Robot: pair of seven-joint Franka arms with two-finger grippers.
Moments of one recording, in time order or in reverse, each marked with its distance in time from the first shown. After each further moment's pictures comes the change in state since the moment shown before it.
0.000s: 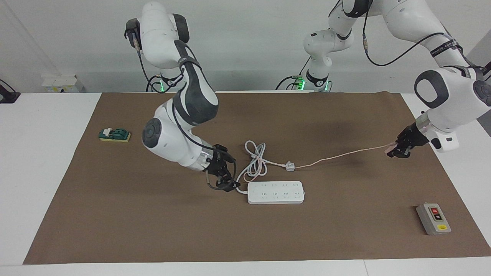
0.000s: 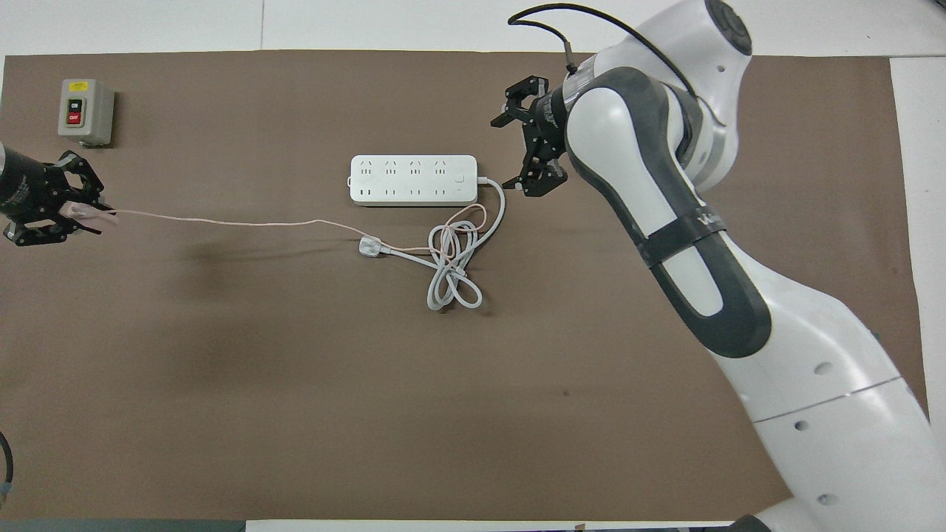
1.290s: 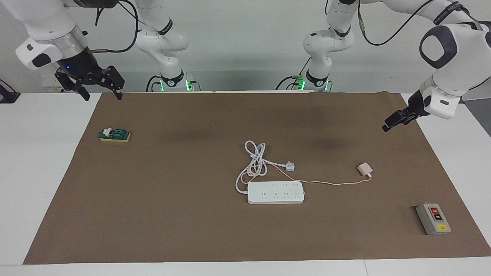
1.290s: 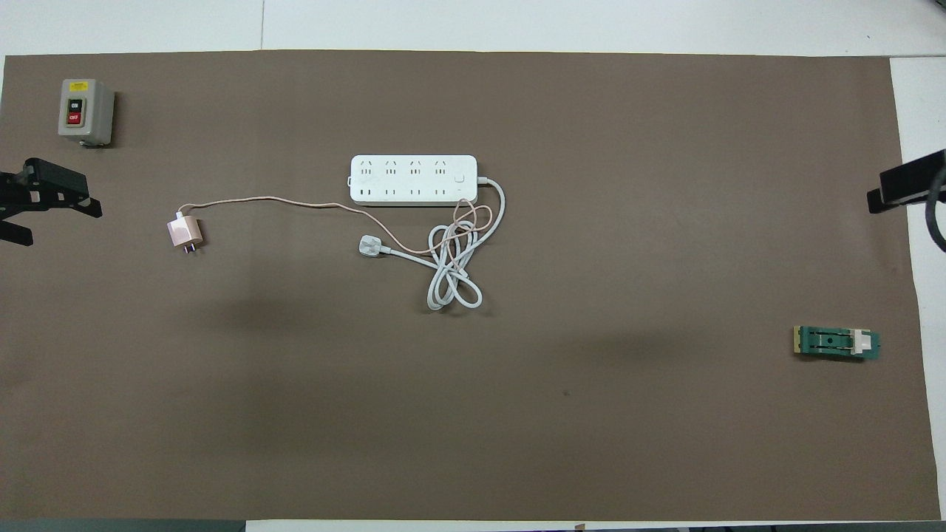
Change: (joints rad) left arm -0.039 -0.157 -0.012 0.153 0.001 -0.313 0.568; right arm -0.262 -0.508 -0.008 -0.196 -0.543 -0.329 -1.444
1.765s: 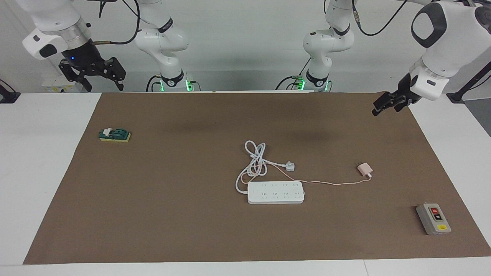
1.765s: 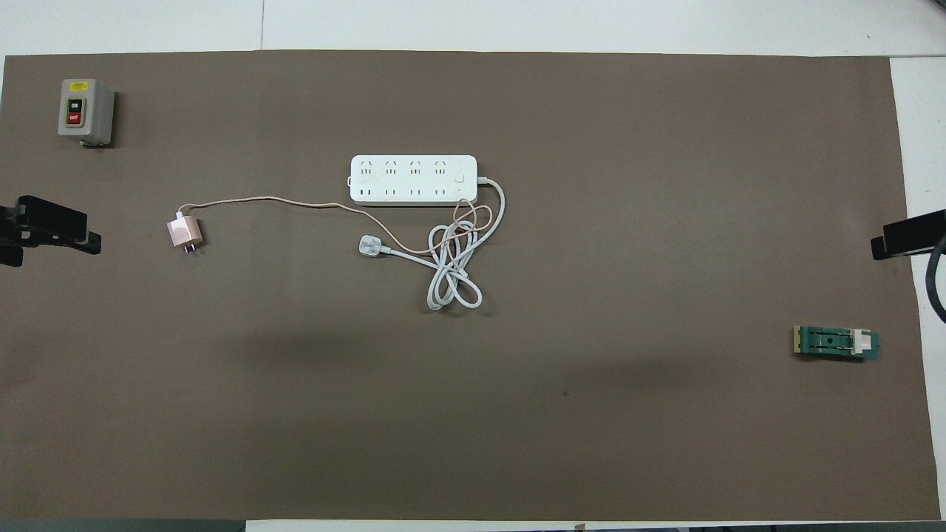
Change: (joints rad) left arm -0.051 -0.104 0.003 -0.023 0.000 -0.090 0.157; right arm -0.018 -0.115 0.007 -0.195 -0.006 0.081 -0.018
